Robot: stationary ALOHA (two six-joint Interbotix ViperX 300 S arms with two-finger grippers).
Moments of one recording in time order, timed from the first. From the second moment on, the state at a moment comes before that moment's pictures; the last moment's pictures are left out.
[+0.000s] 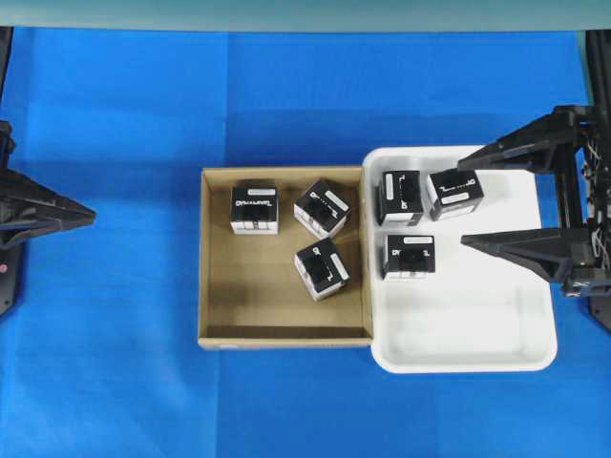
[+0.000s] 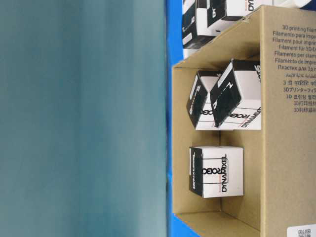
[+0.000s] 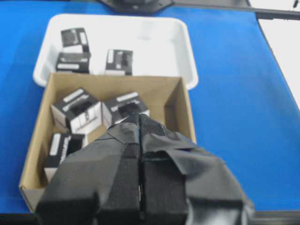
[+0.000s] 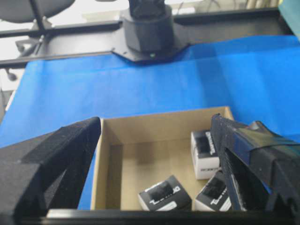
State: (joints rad) left arm -0.01 -1.07 1.04 0.01 0.23 -0.07; right arm -0.01 -0.84 0.96 0.03 0.00 0.04
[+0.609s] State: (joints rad) left arm -0.01 -1.07 1.04 0.01 0.23 -0.08; right arm -0.01 -0.84 0.96 0.03 0.01 0.04
